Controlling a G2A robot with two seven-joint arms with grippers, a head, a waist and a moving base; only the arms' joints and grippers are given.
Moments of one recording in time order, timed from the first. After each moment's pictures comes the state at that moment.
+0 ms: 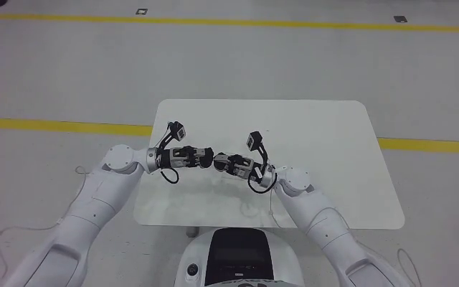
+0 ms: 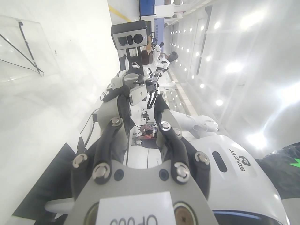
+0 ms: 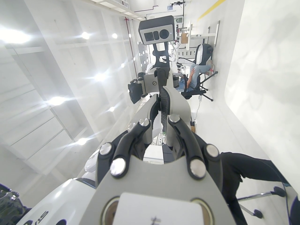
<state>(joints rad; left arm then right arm) 0.99 -1.02 -0.93 -1.09 -0.69 -0.32 -1.23 -1.18 -1.43 1.02 -1.09 0.46 -0.26 0.90</state>
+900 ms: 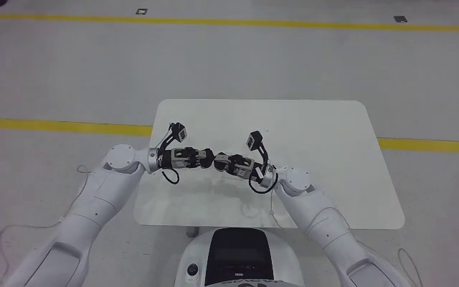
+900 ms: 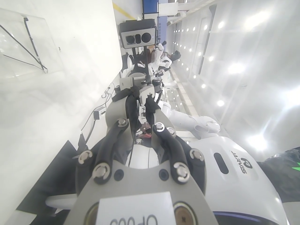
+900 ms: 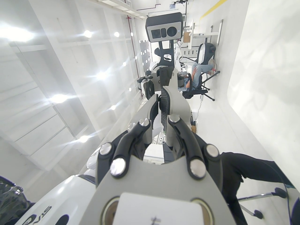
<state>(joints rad) 0.97 -1.02 -0.92 -1.07 -0.67 -0.31 -1.23 -1.18 -1.42 1.01 -1.10 0.48 -0.27 0.90</state>
